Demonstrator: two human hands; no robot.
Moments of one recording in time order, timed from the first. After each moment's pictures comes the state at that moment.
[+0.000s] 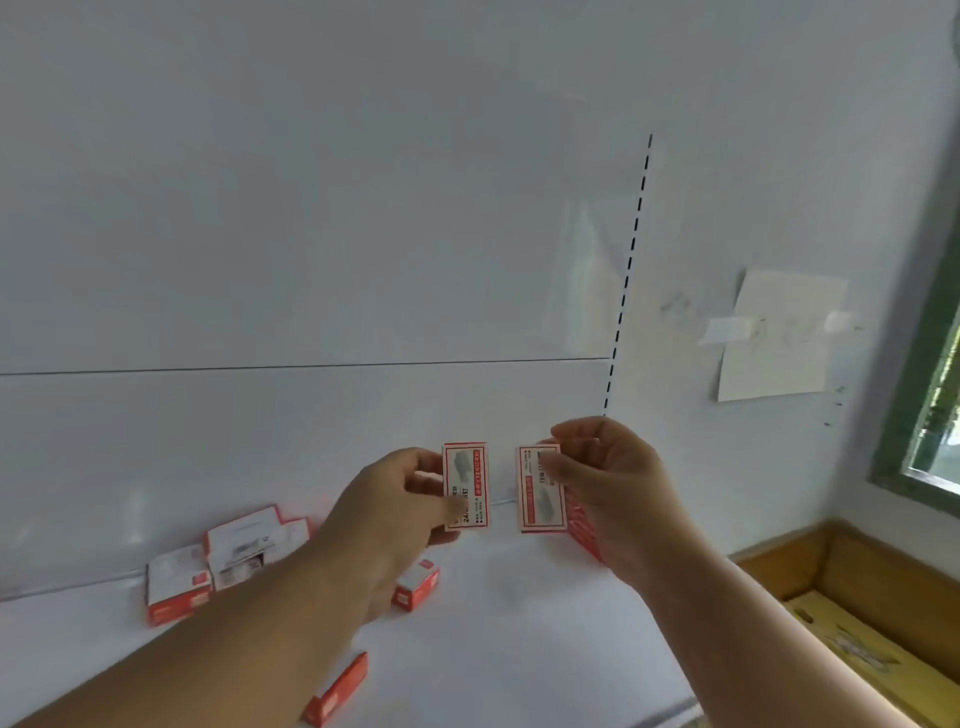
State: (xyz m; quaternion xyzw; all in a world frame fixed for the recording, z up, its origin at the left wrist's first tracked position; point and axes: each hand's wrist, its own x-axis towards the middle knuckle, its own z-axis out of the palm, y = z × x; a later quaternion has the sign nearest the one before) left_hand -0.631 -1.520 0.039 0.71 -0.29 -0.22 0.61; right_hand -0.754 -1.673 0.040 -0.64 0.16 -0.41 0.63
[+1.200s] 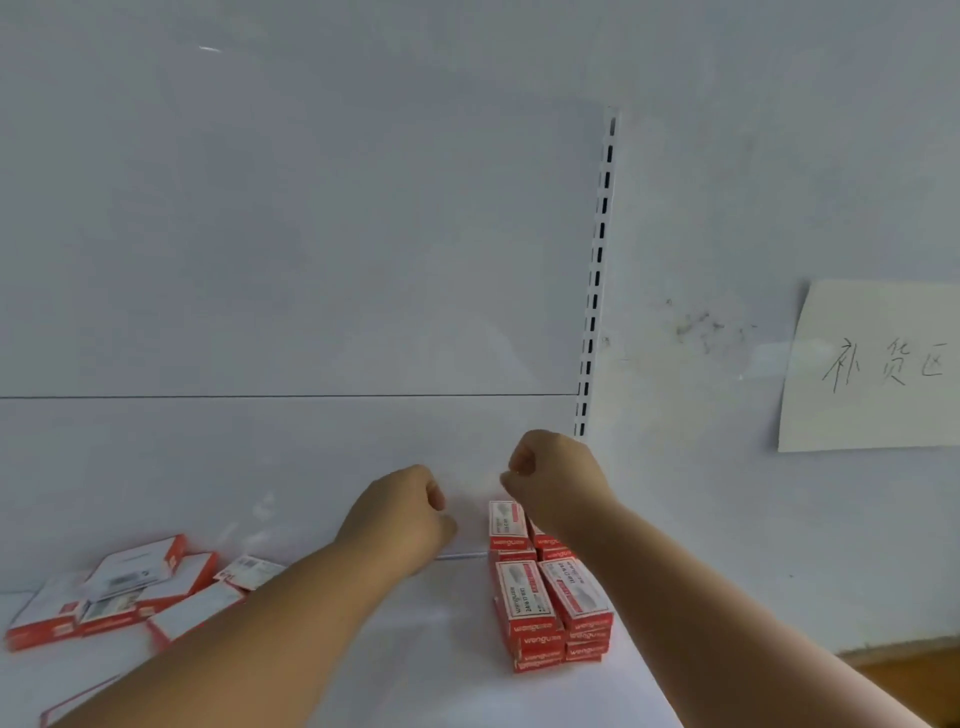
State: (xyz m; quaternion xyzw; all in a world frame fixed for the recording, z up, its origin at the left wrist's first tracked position) left_hand -0.638 -1.685 0.031 0.91 -0.27 0.04 0.32; right_hand -0.714 -1.842 0.054 -0.92 0.20 -0.25 0.22
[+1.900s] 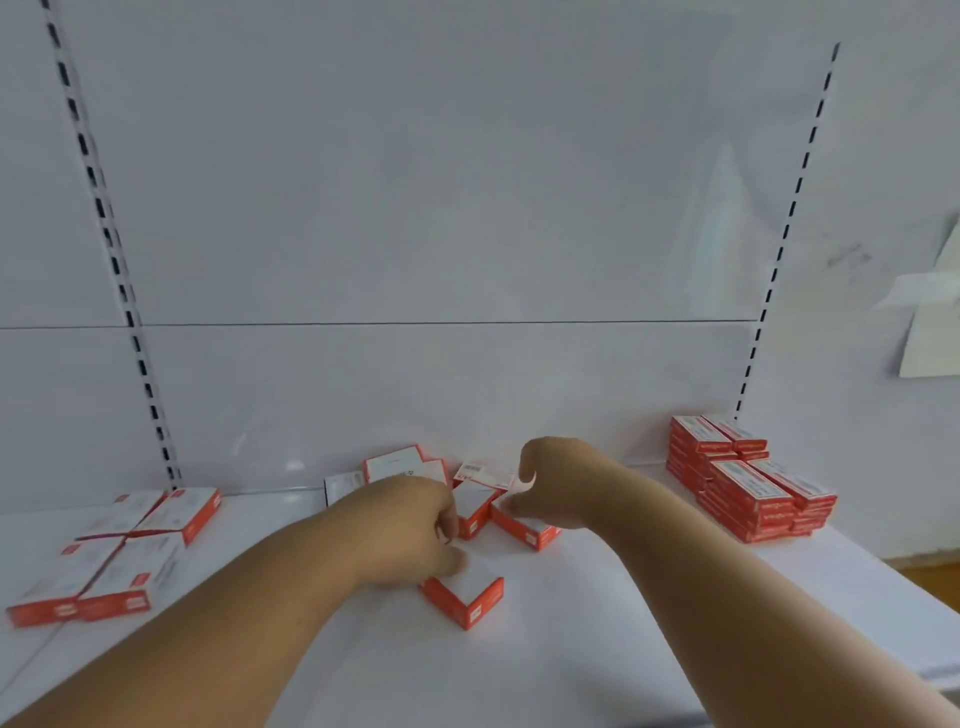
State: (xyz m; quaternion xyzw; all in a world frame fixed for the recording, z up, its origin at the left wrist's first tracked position) left_hand -0.597 -1.431 0.026 0.91 -0.39 -0.09 0.08; right_hand -0.657 -1.610 0.027 -0.98 0.19 -0.02 0.07
